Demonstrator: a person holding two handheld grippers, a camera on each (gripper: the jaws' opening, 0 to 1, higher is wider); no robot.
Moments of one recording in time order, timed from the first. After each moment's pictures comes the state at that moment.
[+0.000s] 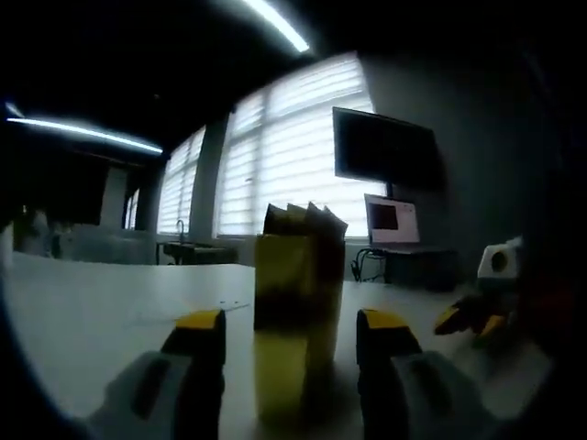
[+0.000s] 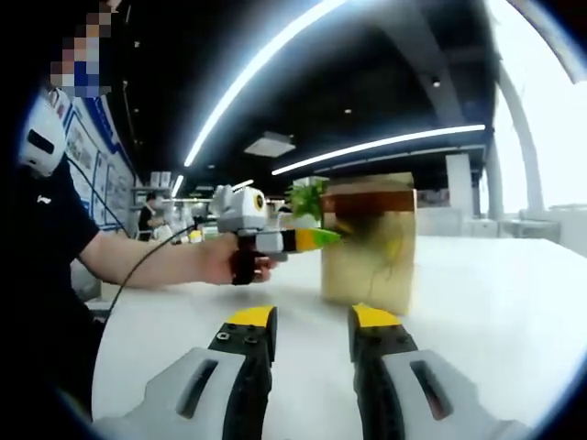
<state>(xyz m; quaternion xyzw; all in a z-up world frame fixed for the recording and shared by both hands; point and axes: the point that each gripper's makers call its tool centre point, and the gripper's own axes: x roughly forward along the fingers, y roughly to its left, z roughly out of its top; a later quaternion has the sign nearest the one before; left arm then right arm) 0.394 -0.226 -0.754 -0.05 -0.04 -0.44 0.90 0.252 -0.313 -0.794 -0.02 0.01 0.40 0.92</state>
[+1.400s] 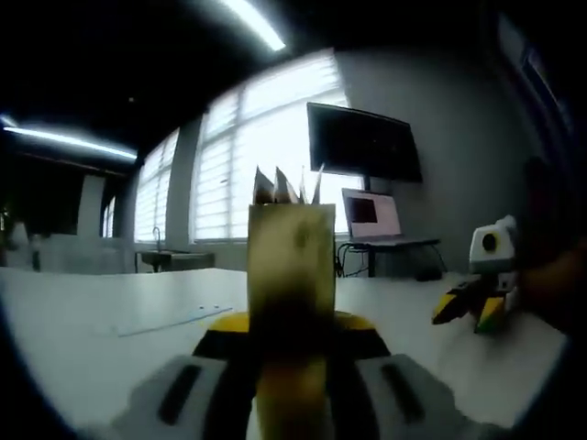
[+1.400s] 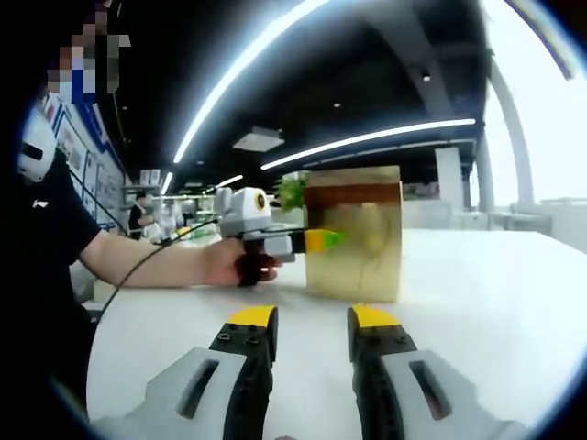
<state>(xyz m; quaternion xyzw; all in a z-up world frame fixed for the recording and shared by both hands) 0.395 -0.252 -0.759 -0.02 -0.06 -0.48 0.87 0.261 -0.325 -0.800 -0.01 0.03 0.38 0.93</state>
